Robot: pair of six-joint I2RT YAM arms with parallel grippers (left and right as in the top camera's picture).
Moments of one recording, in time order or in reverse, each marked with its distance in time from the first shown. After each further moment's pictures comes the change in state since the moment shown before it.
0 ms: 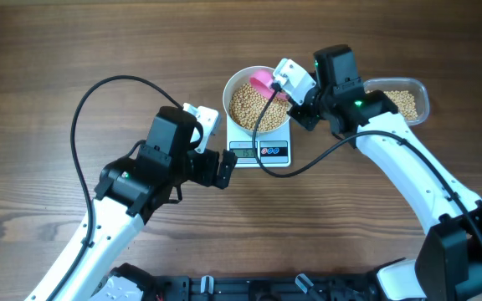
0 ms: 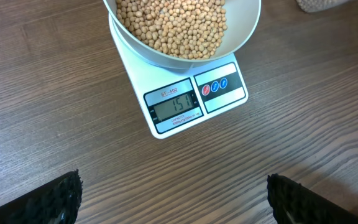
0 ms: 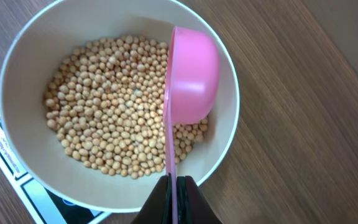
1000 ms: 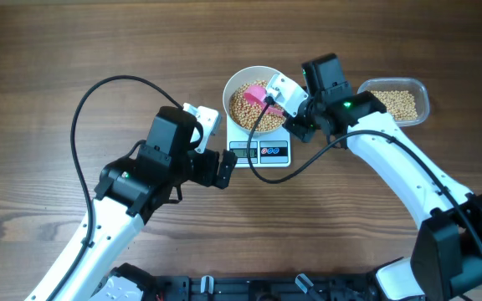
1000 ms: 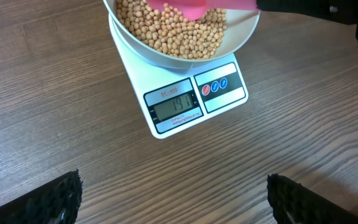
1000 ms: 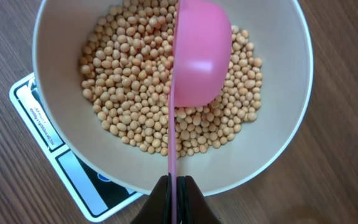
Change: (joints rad) left arm 0.000 0.000 0.000 0.000 0.000 0.000; right arm 0.039 0.032 0.000 -0.105 0.004 0.022
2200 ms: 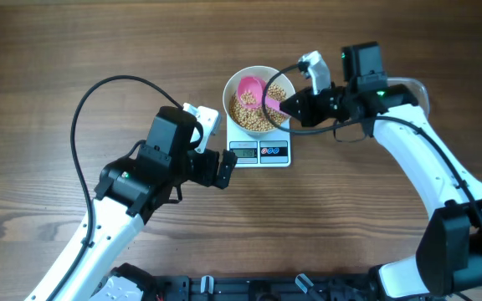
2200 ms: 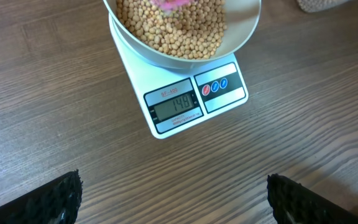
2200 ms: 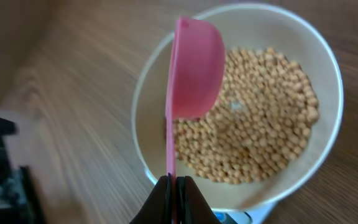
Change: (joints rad) left arm 0.000 0.000 0.000 0.000 0.000 0.000; right arm -0.185 0.000 0.000 0.066 -0.556 0.548
